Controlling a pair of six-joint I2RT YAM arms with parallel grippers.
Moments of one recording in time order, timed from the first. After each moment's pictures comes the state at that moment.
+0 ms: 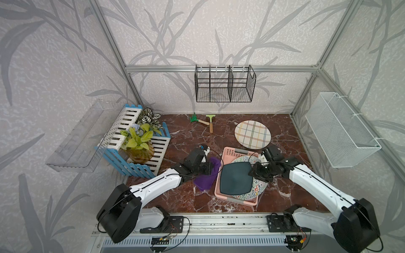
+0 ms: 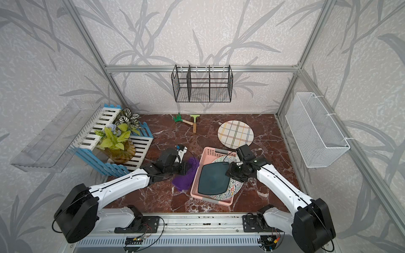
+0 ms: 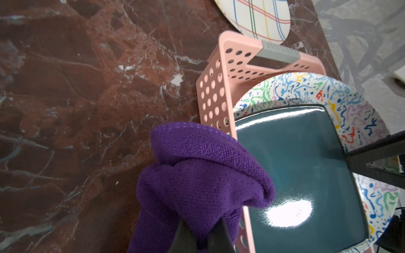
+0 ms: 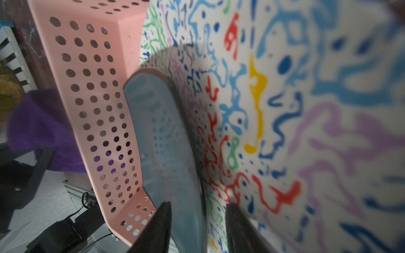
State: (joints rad) left arm -0.66 1.30 0.67 -0.15 0.17 -0.50; right arm 0.44 1.19 0.77 -0.75 -0.36 0.80
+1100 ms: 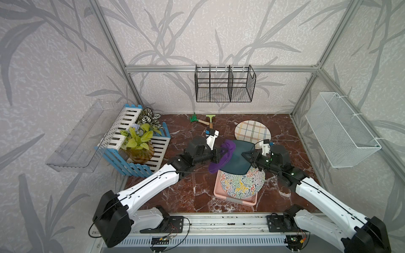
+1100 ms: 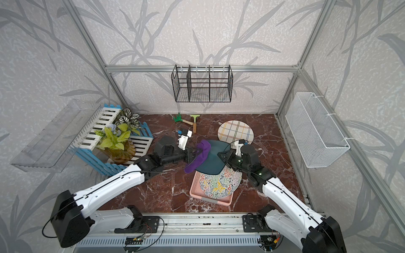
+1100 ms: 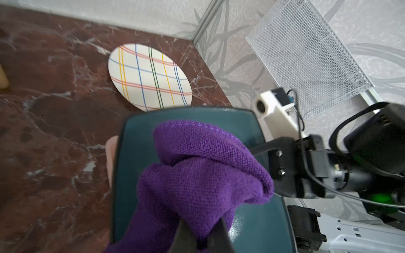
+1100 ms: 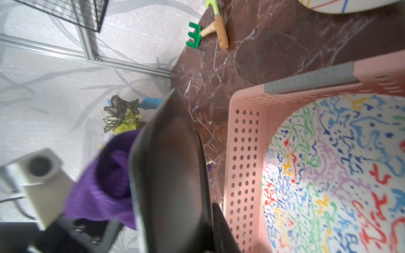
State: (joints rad) left arm -0.73 1.26 0.91 -0.07 0.31 -0.58; right arm 0.48 0.97 0.63 -0.04 -0.34 1.22
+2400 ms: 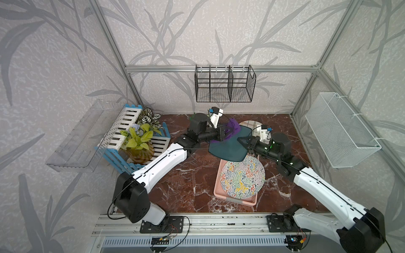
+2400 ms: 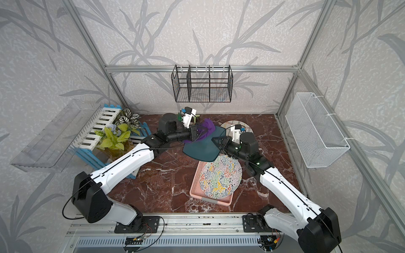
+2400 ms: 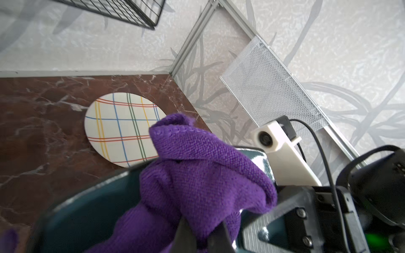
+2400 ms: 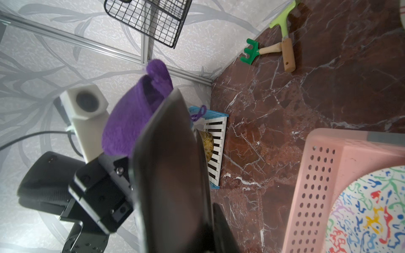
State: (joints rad) left arm -0.58 1.50 1.32 -0.10 0.48 -0.52; right arm 0.52 1.09 0.88 0.01 -0.42 1.16
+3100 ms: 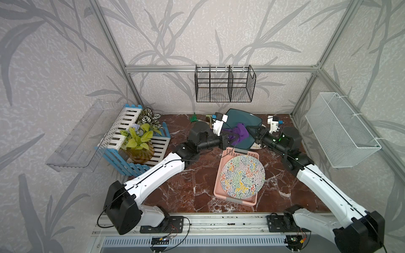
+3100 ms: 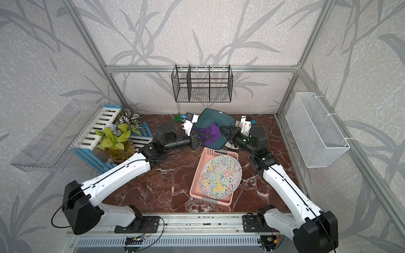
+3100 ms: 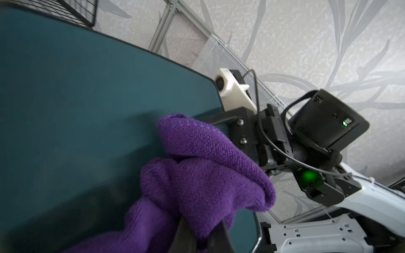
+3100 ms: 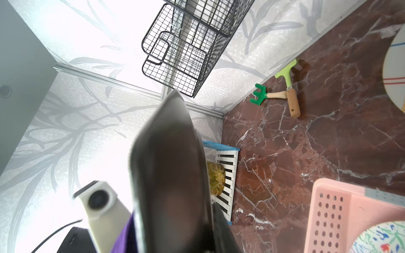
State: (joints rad) left arm -0.75 1.39 1.19 0.01 0.46 -0.53; right arm 0.37 1.11 0.90 0.14 -0.44 1.23
